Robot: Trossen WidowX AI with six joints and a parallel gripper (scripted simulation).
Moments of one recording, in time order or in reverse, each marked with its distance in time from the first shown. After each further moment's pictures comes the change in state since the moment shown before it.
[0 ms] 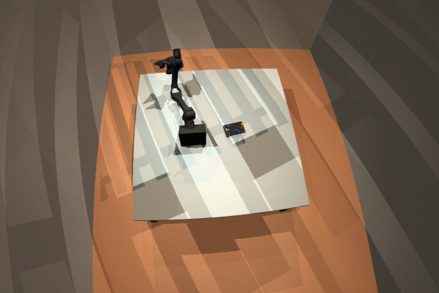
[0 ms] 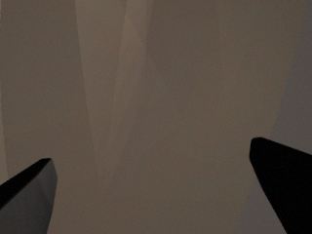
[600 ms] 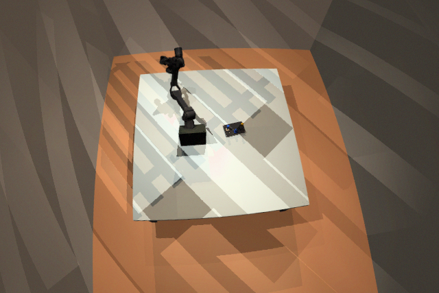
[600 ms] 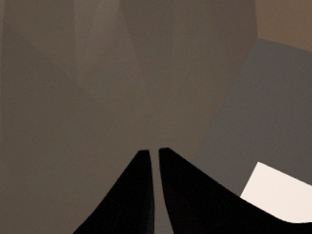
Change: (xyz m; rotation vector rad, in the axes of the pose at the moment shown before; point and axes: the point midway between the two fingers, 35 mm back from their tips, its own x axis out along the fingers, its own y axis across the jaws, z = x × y) arm 0.009 -0.060 0.002 -0.307 0.007 -0.165
